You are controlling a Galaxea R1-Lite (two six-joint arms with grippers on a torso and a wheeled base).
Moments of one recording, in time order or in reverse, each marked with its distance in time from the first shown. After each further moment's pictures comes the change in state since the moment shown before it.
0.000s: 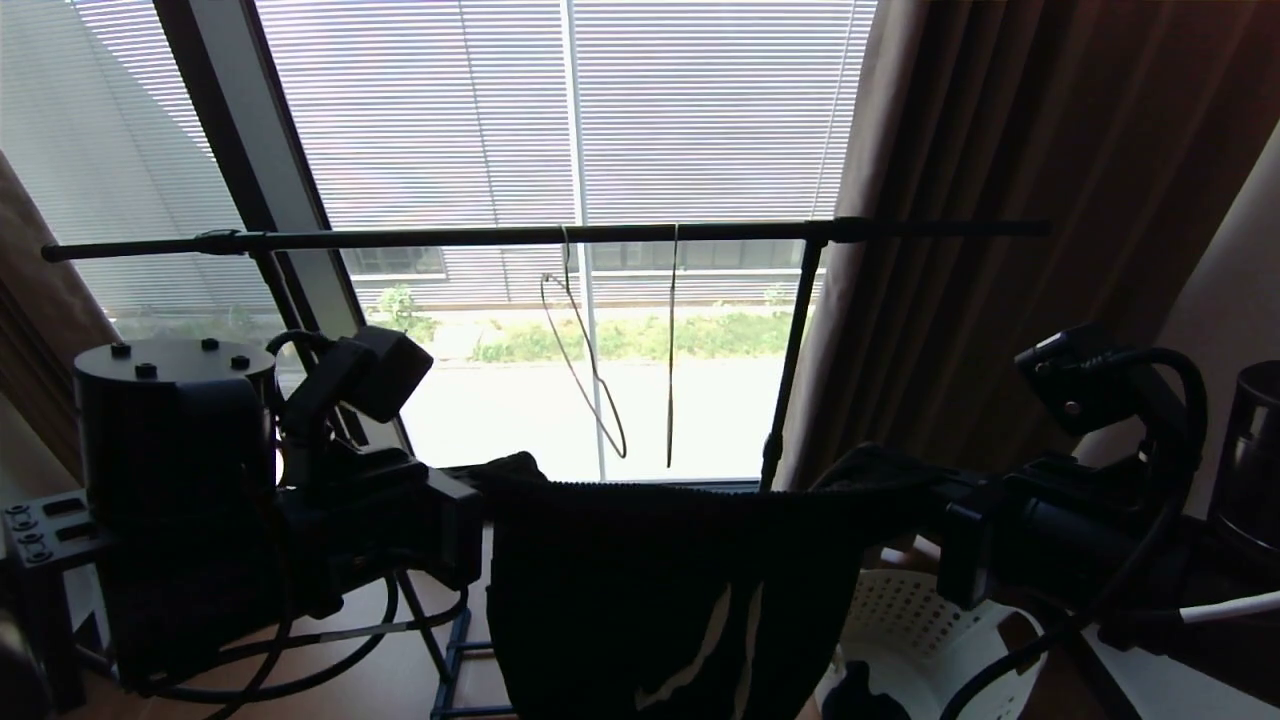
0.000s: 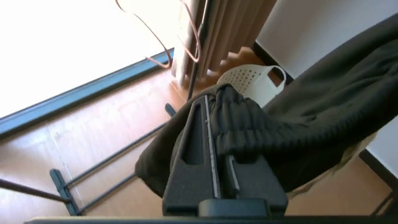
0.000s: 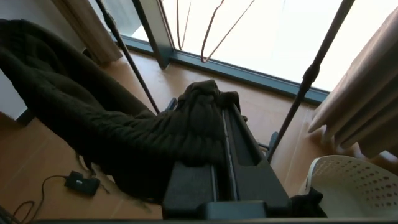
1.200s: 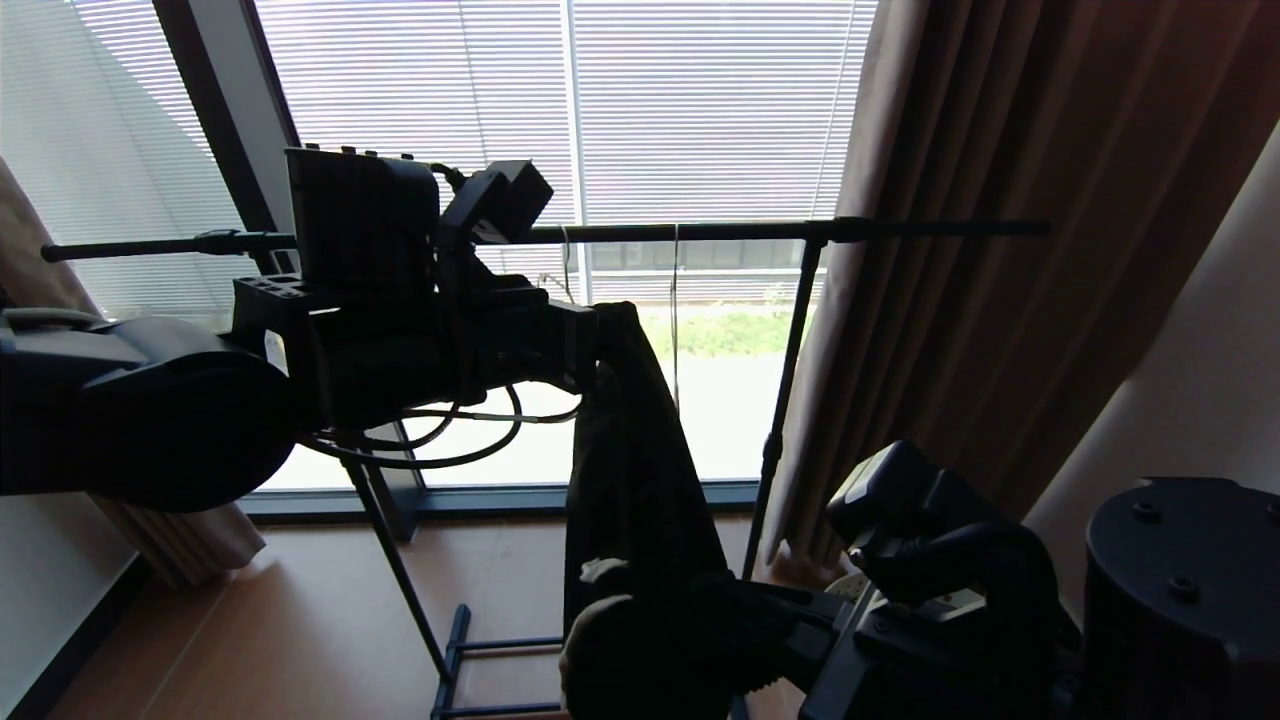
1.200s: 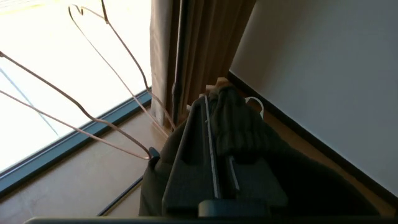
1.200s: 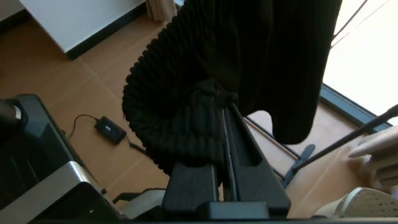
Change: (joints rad) left arm 0.014 0.288 -0.544 0.118 -0.146 0.052; right arm 0.367 0.136 -0.055 -0.005 -0.050 -0.041
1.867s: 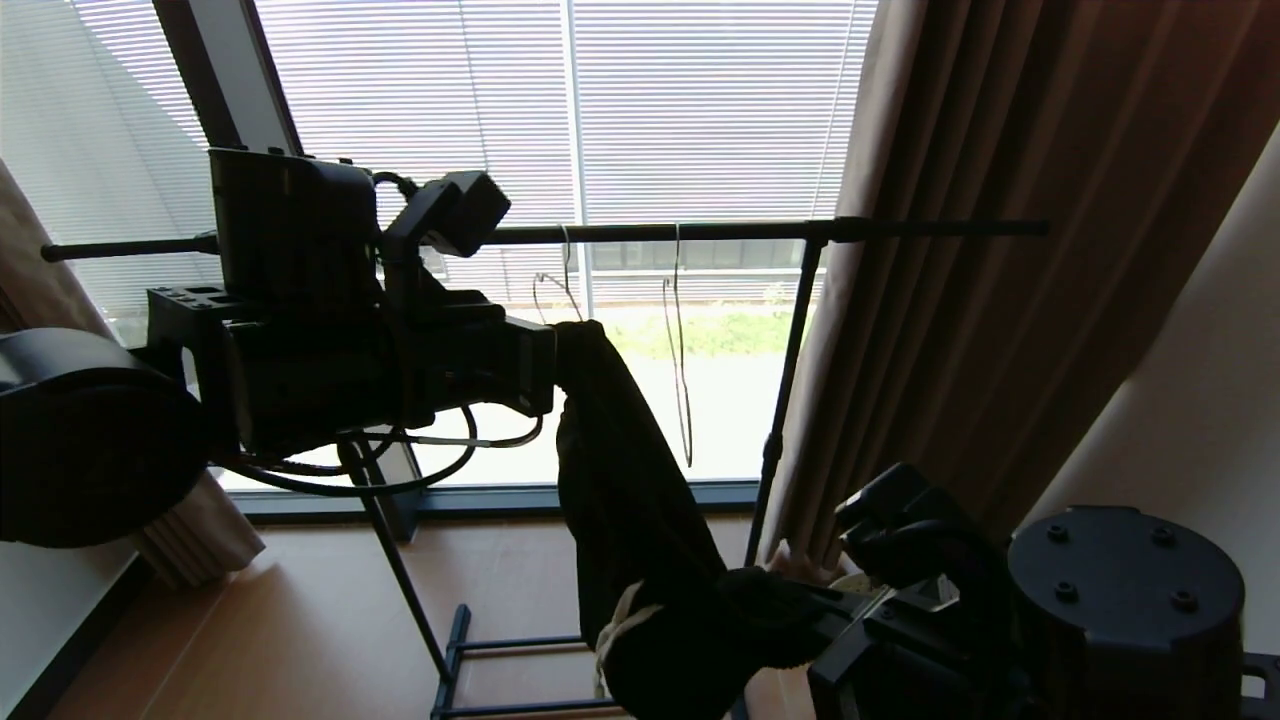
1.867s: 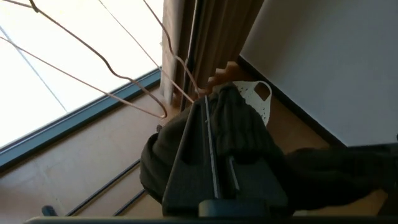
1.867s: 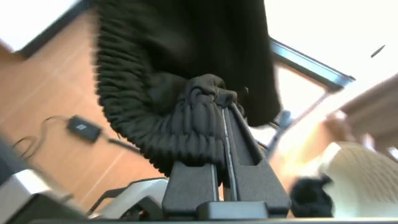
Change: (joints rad) left arm 0.032 -0.105 0.097 0.067 0.003 0.001; right arm -0.102 0.038 0.101 -0.033 -0.101 0.059
